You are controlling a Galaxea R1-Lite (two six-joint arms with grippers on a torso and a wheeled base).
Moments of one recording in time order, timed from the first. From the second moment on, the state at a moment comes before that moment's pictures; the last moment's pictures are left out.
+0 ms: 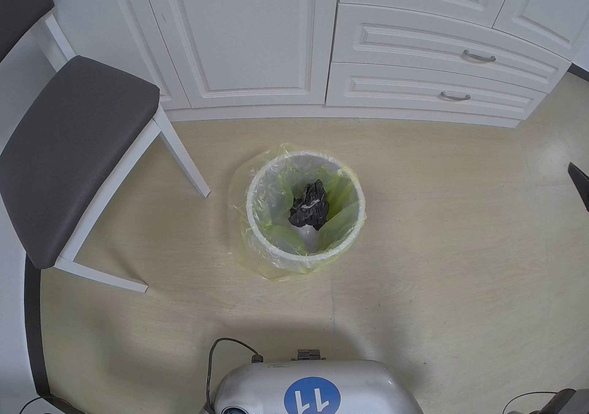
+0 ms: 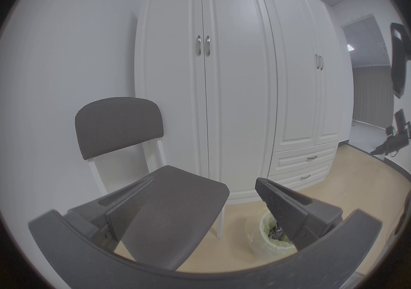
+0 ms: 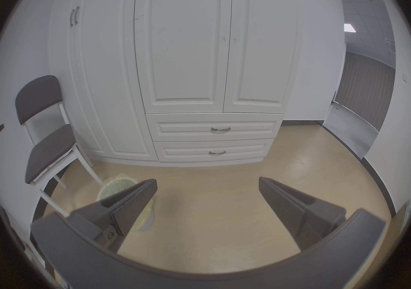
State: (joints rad) left arm -0.14 0.55 -0.39 -0.59 0.13 0.08; right arm 0.20 0.86 -0.53 -0.43 -0.30 -0.02
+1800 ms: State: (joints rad) left arm 0.00 0.02 -1.12 0.64 0.10 -0.09; right arm 0.00 0.01 -1.15 0.56 -0.16 -0.08
